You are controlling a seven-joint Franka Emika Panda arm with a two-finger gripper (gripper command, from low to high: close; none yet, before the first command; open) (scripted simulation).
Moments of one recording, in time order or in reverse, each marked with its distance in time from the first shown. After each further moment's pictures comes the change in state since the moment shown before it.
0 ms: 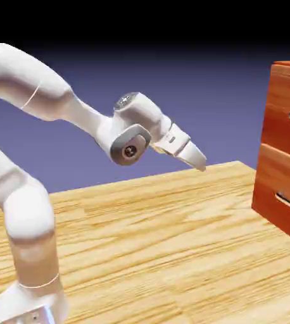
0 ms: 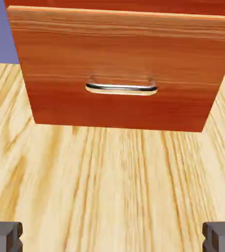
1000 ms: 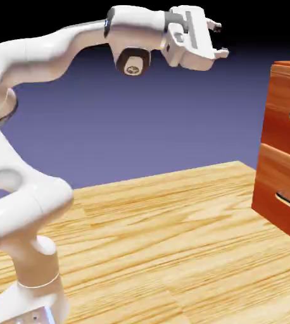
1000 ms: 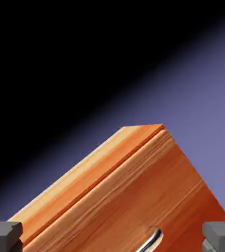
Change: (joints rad) arm -1.064 -0.265 0.807 0.681 1.305 -0.154 -0.019
